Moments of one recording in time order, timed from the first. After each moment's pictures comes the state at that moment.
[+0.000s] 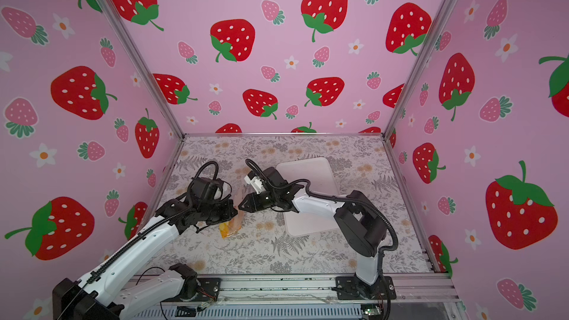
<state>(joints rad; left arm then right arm) -0.44 1.03 0.83 -0.78 0.22 -0.63 0.99 1.84 1.22 -0.02 -0.59 0.61</state>
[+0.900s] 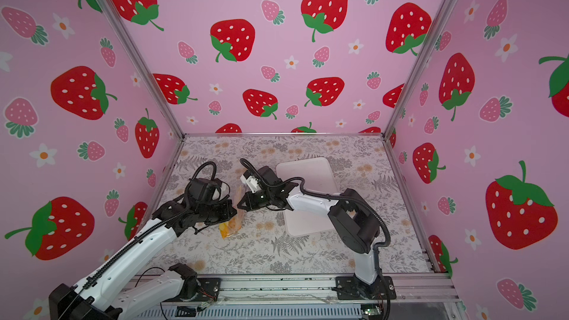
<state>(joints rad) -0.44 1.00 0.82 -0.79 0.22 -0.64 1.01 1.90 1.31 -0.06 -0.58 0.62</state>
